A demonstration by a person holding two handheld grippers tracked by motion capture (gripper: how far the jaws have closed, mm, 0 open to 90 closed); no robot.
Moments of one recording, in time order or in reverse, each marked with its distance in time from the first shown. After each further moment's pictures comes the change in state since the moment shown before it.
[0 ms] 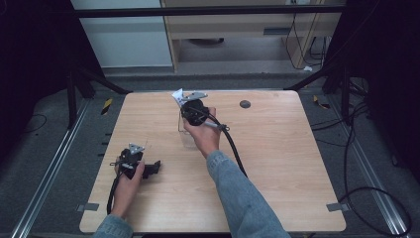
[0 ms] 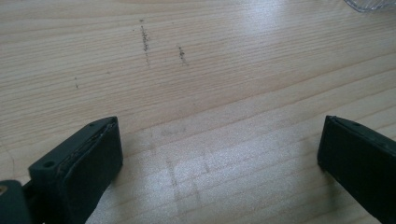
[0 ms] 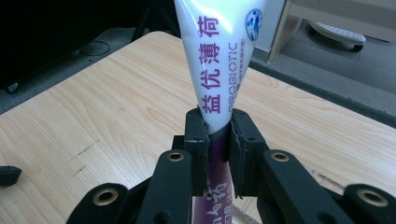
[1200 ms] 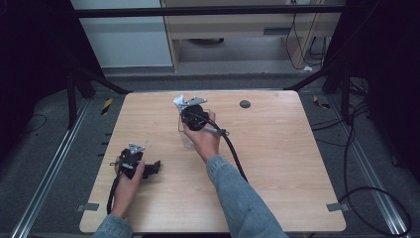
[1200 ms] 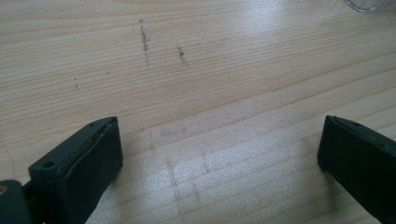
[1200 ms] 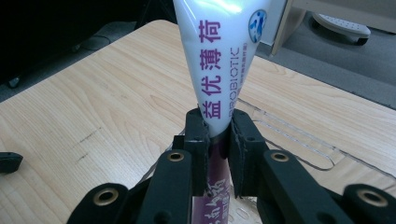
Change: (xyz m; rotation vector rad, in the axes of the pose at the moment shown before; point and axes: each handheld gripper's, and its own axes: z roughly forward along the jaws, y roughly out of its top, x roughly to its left) left arm 0.000 0.000 0.000 -0.002 -0.001 0.000; right arm 0.005 -0.014 0.003 0.017 0.005 0.001
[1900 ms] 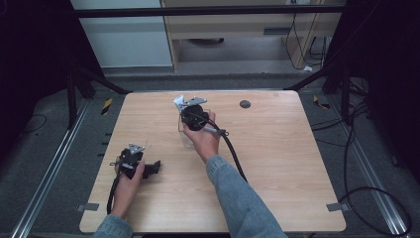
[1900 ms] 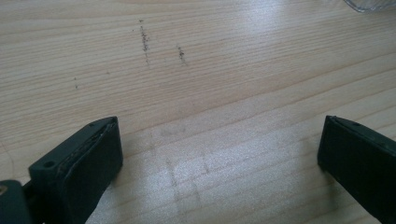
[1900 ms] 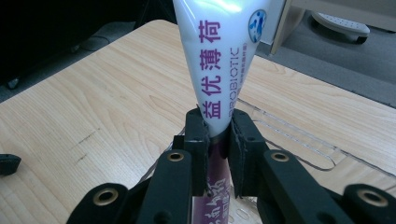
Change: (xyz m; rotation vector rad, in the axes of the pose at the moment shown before) left arm 0.000 0.000 0.000 0.002 0.000 0.001; right arm 0.000 0.000 0.002 0.000 -0.003 0.009
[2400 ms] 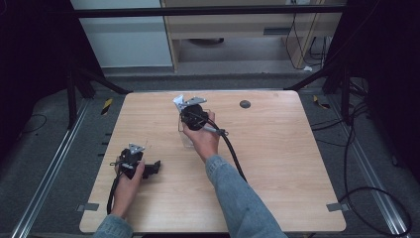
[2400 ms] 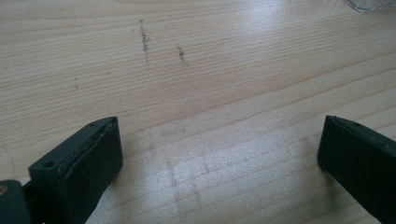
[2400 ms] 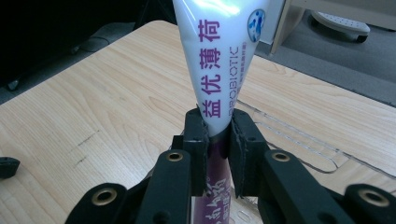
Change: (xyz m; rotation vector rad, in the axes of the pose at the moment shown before) left arm 0.000 0.000 0.000 -0.002 0.000 -0.001; right arm 0.000 0.001 0.002 0.000 0.000 0.008
